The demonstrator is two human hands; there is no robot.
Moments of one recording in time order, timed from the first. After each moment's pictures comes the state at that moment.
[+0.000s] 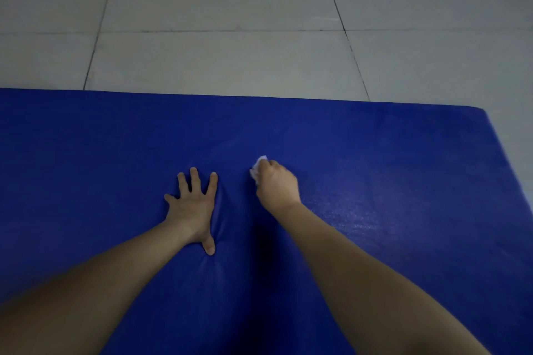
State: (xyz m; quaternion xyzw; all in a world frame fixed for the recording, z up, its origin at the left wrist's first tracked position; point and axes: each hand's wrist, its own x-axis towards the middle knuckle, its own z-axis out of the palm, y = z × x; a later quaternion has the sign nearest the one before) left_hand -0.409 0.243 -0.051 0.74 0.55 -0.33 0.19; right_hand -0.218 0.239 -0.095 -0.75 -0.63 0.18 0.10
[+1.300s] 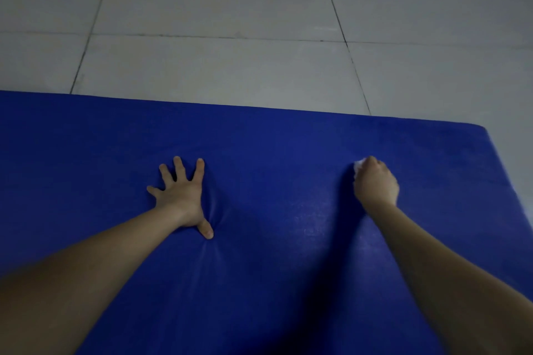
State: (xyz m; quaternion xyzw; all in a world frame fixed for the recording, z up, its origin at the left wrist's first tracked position) left_hand -0.403 0.304 -0.053 0.67 0.63 -0.28 0.27; right_hand -0.022 0.238 -0.084 -0.90 -0.43 0.09 0.03
